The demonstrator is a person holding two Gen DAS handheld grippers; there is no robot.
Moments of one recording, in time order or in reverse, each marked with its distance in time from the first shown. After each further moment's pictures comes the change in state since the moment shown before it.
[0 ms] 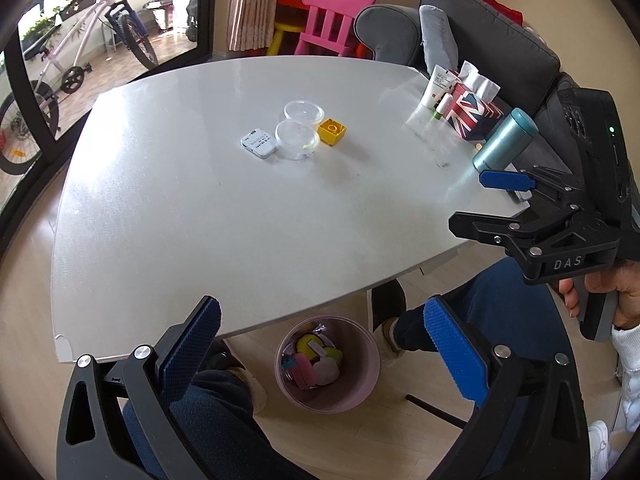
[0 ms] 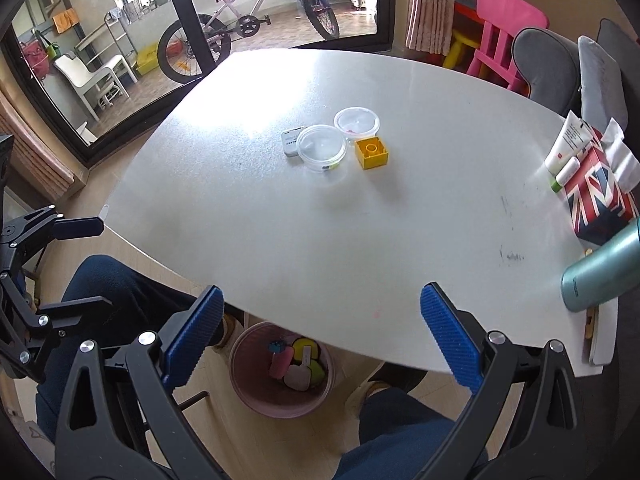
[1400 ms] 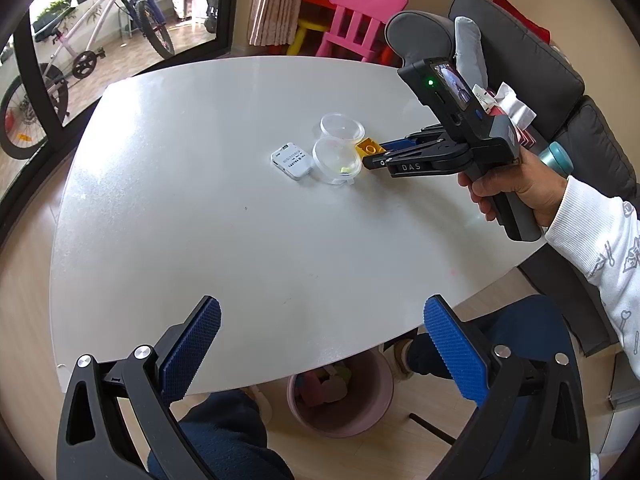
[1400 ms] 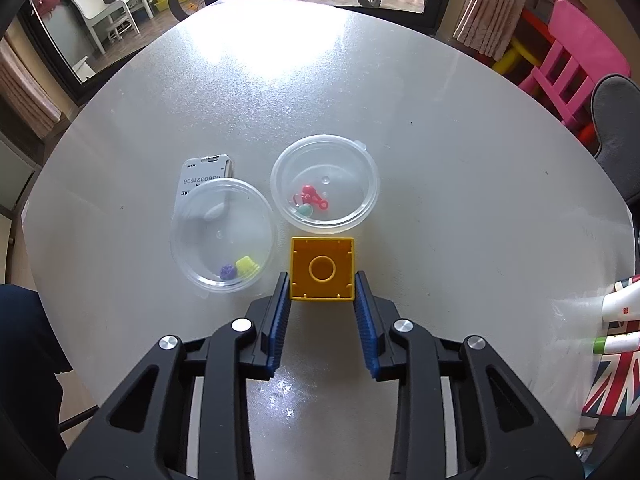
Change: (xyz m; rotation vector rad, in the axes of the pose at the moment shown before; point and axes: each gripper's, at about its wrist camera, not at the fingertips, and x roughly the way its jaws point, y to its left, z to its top) left arm 0.025 0.035 0.035 -0.068 0.007 0.014; right arm 0.171 -0.049 0.122 -0.207 0.146 0.005
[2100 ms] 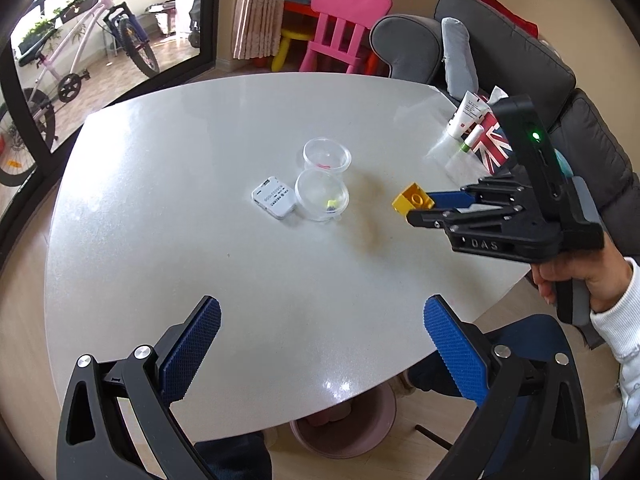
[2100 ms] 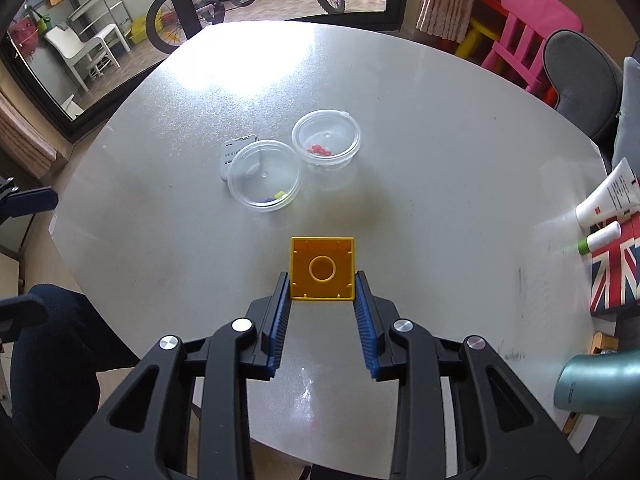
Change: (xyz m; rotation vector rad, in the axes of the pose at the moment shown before) left arm 0.018 -0.010 0.039 0.066 -0.031 -0.014; right arm -0.077 0.020 -0.069 0.161 -0.039 -0.021
